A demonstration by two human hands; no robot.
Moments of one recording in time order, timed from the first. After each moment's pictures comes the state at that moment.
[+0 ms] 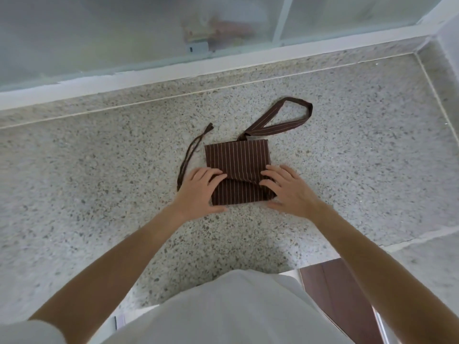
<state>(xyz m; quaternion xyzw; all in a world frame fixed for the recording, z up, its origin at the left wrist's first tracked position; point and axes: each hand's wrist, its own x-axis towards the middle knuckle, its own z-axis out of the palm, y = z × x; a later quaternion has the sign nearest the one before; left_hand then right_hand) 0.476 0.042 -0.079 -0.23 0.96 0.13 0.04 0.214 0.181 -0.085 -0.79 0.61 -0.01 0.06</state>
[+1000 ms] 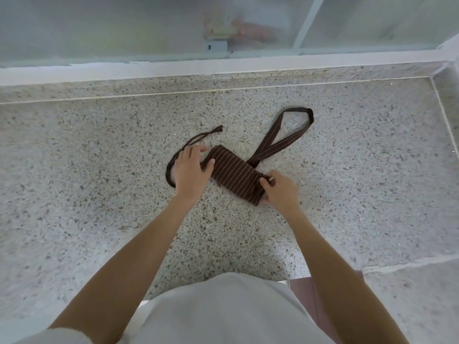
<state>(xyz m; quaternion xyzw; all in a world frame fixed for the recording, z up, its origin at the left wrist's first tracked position) 0.452 0.026 -0.071 -0.55 0.77 0.27 -0.19 0.255 0.137 -0.078 -0.42 0.85 -0.13 0.30</state>
